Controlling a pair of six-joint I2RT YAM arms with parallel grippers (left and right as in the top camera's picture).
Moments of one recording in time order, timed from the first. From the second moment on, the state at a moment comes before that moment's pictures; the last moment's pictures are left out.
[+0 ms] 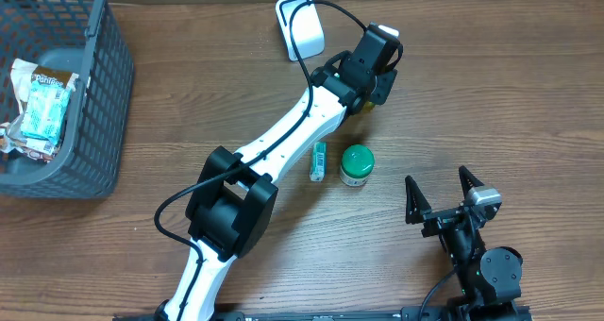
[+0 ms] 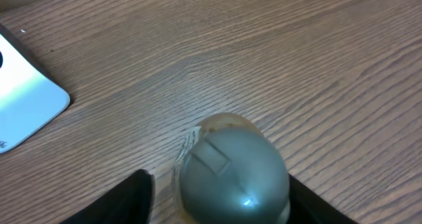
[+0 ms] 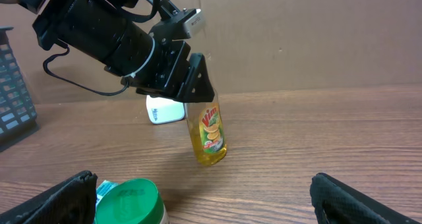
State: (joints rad) left arm -0.68 2.24 1.94 -0.50 -0.12 -0.21; right arm 0.16 0.01 0.02 -0.03 -0.06 0.15
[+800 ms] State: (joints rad) left arm -0.59 1.91 2.01 -0.70 -0.11 -0.23; right arm 0.16 0.01 0.02 -0.03 -0.06 0.15
